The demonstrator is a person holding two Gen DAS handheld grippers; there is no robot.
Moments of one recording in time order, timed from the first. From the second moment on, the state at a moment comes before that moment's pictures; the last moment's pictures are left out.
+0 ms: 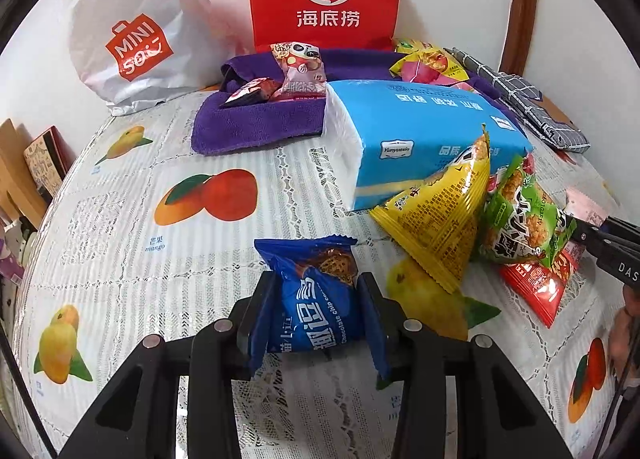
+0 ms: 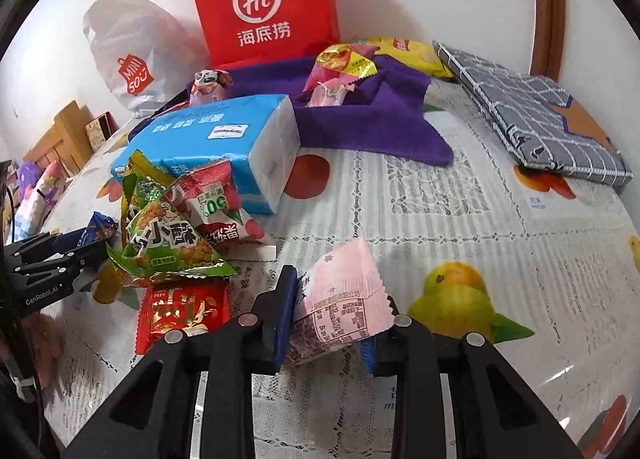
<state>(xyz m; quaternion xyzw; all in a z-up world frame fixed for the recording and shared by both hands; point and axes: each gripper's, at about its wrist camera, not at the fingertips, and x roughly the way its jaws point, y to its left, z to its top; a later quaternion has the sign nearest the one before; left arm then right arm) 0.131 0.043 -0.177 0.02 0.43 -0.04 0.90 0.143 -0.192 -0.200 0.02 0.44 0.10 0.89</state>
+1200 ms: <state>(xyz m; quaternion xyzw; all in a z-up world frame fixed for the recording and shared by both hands) 0.126 0.058 -0.136 0.02 0.42 -0.04 0.90 0.136 -0.190 -0.170 0.01 0.41 0.09 0.91</state>
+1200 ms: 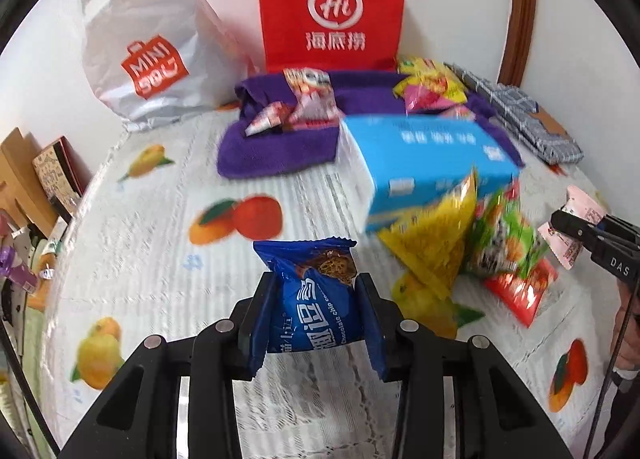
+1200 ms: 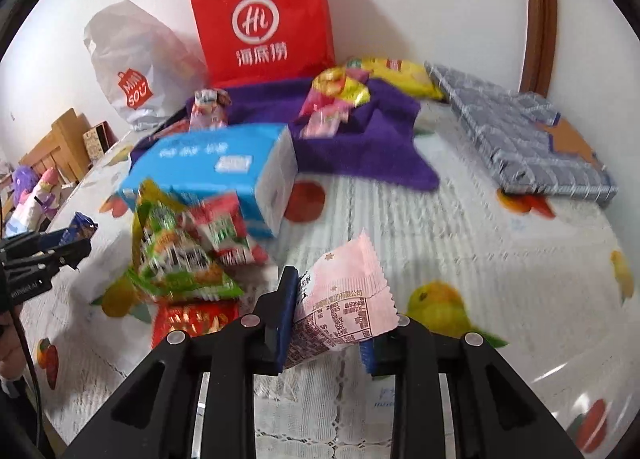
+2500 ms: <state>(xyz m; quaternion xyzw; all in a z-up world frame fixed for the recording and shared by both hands) 0.270 0.087 -0.109 -0.04 0.39 0.01 0.92 0.310 -0.148 -0.142 0.04 0.37 0.12 0.92</state>
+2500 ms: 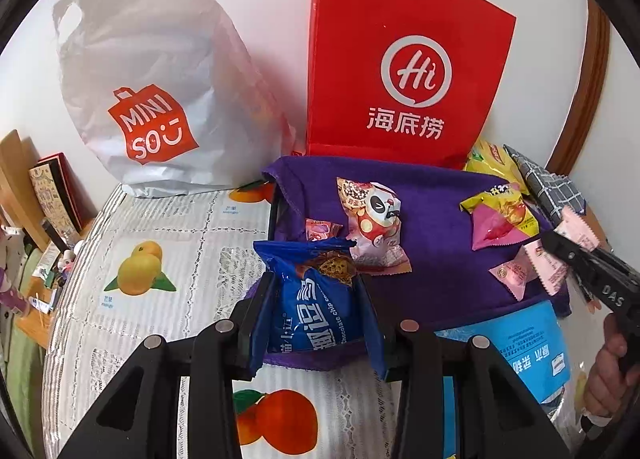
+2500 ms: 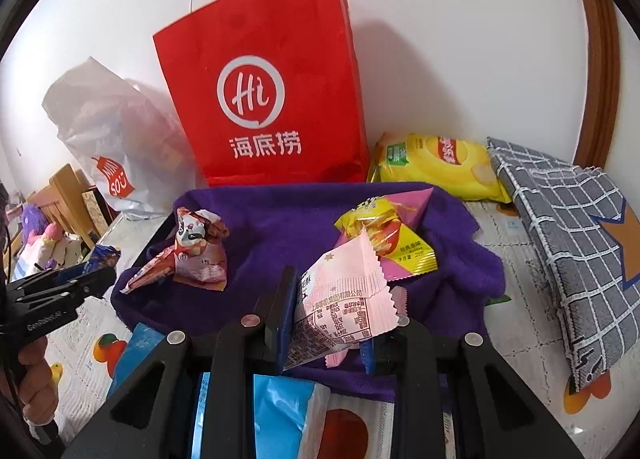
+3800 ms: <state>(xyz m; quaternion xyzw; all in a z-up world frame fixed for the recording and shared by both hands) 0.336 0.063 -0.141 -0.07 0.45 -0.02 0.89 0.283 -0.172 -0.147 0.05 0.40 0.11 0.91</state>
